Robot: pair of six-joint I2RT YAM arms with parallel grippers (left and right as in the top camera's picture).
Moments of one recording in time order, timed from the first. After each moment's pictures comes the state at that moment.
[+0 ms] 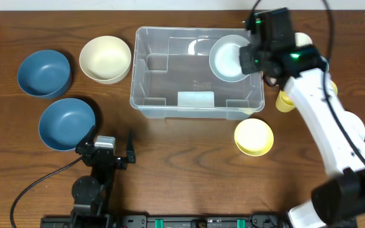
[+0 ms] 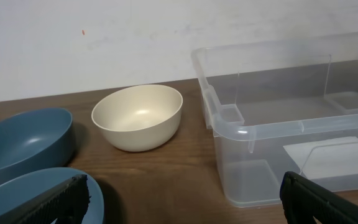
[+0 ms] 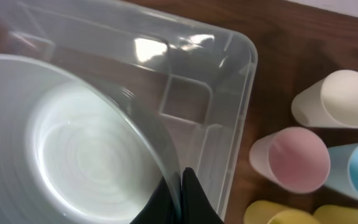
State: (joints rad) left arm -0.10 0.01 0.02 -0.12 -0.01 0.06; right arm 0.31 1.72 1.61 -0.81 0.12 0.06
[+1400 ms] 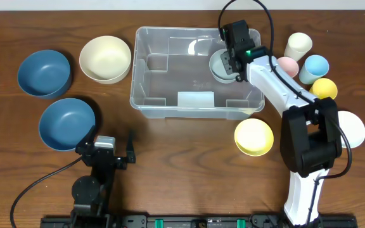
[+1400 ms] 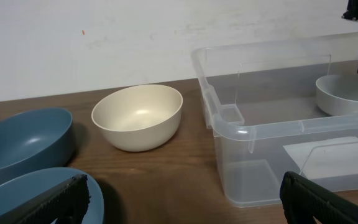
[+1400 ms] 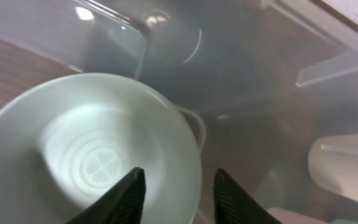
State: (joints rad) left arm -0.10 0.01 0.02 -0.12 -0.01 0.06; right arm 0.34 2.10 1.63 -0.52 0.31 -0.10
